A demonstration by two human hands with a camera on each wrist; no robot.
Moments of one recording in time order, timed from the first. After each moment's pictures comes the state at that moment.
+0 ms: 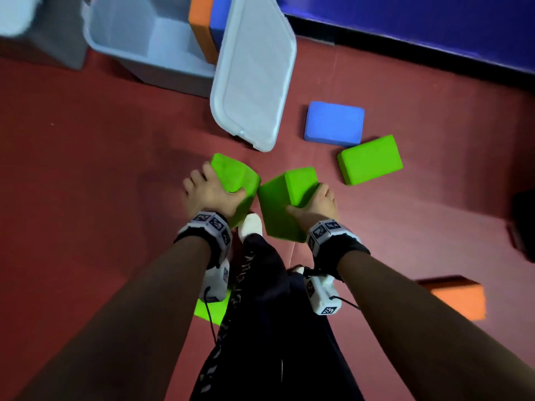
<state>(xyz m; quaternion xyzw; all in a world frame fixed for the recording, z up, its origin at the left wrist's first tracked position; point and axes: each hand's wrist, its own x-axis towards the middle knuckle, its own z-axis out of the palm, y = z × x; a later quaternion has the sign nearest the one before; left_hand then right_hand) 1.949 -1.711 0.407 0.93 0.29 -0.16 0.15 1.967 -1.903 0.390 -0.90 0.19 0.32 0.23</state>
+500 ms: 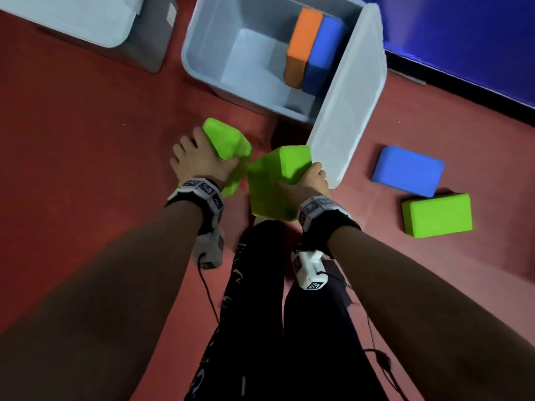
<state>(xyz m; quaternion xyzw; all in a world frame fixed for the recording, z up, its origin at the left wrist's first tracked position) 2.108 -1.434 0.408 0.91 0.37 -0.16 0.13 2.135 -1.621 0.390 -0.88 0.13 0.37 0.27</state>
